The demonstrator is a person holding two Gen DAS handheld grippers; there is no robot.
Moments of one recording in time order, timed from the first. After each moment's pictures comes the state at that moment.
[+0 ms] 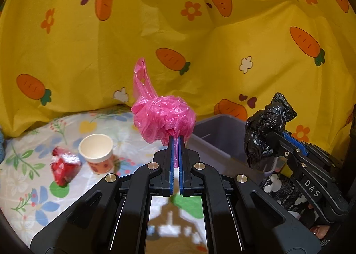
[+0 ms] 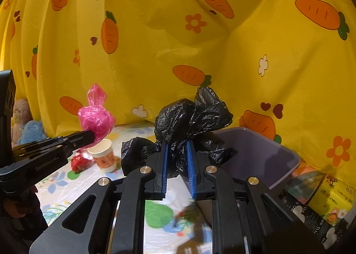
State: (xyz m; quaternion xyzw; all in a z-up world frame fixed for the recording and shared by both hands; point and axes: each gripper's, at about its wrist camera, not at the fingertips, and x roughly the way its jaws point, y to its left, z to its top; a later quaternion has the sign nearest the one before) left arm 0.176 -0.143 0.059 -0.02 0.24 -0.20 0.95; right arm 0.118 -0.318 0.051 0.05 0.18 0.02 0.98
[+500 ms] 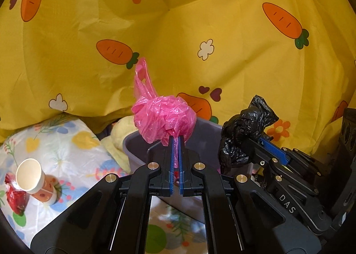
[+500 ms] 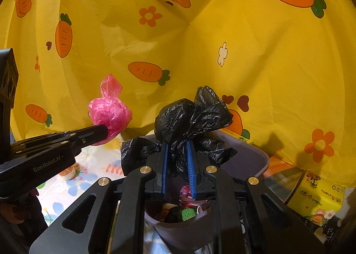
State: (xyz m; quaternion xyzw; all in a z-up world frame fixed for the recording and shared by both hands) left arm 0.229 -0.242 0.046 0.01 0.26 -0.30 0.92; right arm 0.138 -0.376 0.031 0.07 0.20 -0.05 0.98
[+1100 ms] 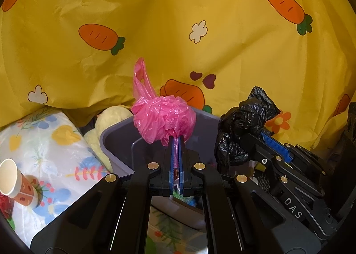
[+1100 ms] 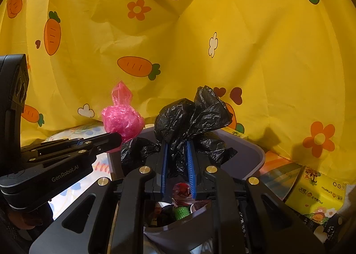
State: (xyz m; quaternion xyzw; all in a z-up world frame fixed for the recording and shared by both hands) left arm 0.250 -0.270 0.023 0.02 0.29 -0.33 0.90; right arm 0.151 -0.387 0.024 0.08 0.21 -0.07 0.97
